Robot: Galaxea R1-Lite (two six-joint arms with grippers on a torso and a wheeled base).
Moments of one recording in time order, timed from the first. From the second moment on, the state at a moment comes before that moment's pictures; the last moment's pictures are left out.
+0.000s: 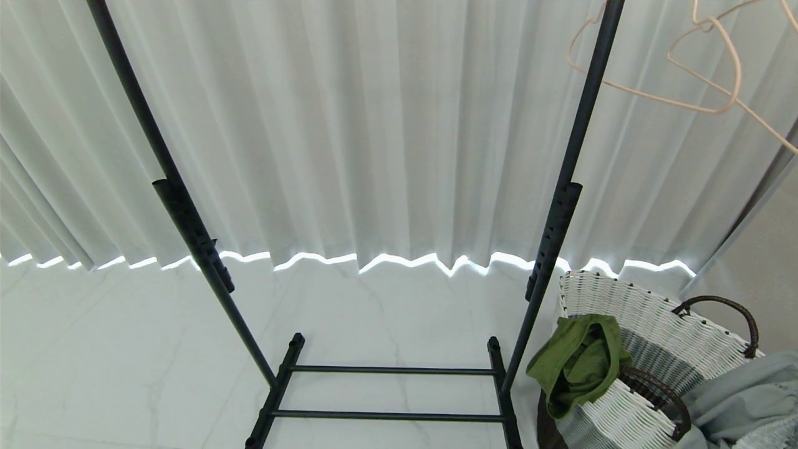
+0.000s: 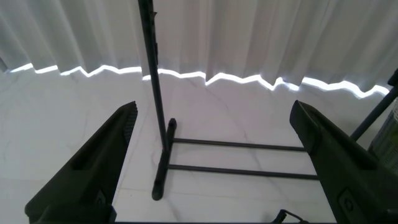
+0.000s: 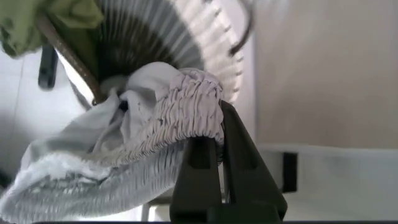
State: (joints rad) left arm 0.01 0.00 0.00 0.01 -0.02 0.01; right arm -0.17 0.98 -0.62 0.19 -0.09 -0.47
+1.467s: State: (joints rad) left arm 0.01 0.00 0.00 0.01 -0.02 0.01; right arm -0.09 0.80 -0.68 0.23 -0.09 -0.57
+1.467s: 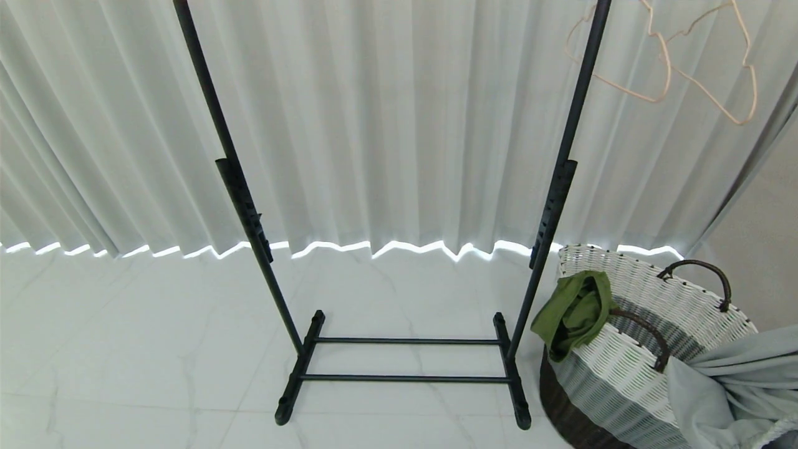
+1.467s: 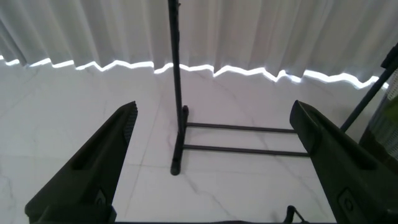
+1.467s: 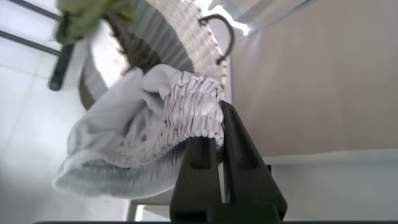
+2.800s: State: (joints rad) left arm -0.06 0.18 -0.26 -0.03 -0.14 0.02; right arm 0.14 0.76 -1.04 0.75 0.33 -0.48
